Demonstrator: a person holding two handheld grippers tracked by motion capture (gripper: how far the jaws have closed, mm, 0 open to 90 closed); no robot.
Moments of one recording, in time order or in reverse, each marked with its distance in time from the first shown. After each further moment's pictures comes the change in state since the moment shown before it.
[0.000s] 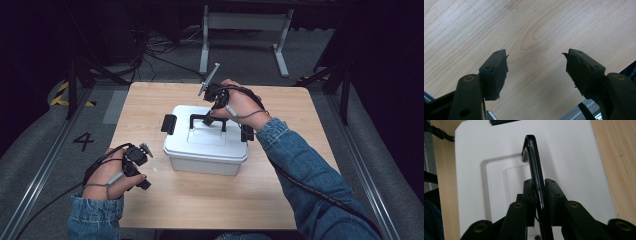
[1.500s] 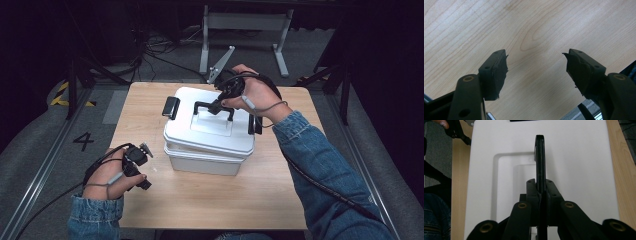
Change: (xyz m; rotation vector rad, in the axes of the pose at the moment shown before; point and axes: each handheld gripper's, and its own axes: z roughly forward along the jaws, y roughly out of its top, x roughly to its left) left arm 0.001 -0.001 0.001 0.001 -0.009 0.000; right arm 0.021 0.000 -0.067 -0.093 -0.045 -0.134
